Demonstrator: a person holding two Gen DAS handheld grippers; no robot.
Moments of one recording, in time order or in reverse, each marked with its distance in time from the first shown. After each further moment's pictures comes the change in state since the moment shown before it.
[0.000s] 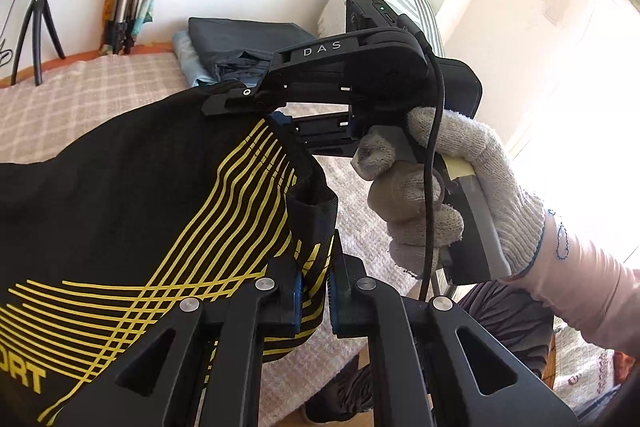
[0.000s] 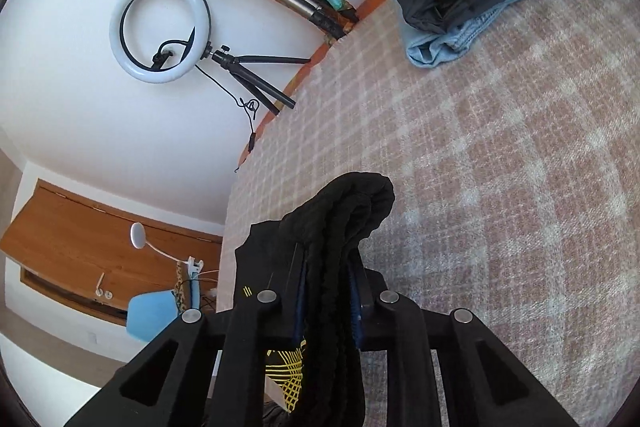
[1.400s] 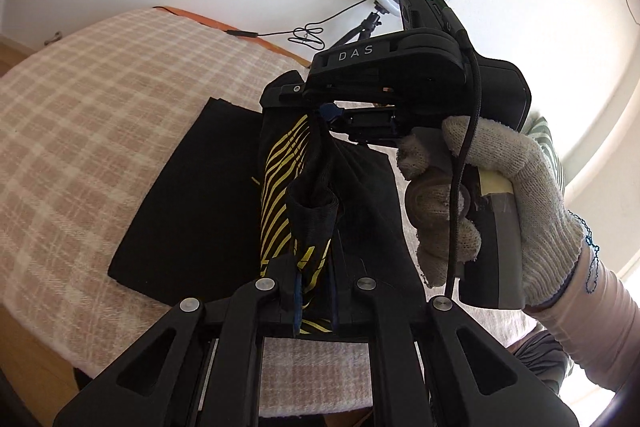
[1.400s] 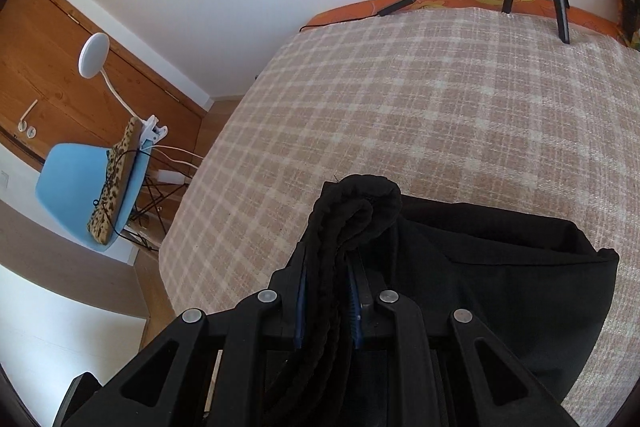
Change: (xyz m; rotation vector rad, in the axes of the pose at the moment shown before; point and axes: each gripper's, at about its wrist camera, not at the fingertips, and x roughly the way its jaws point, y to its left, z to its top) left arm -0.211 0.207 -0.123 -0.536 -0.320 0.378; right arm 0.327 0.253 -0.088 -0.515 0.346 -0.213
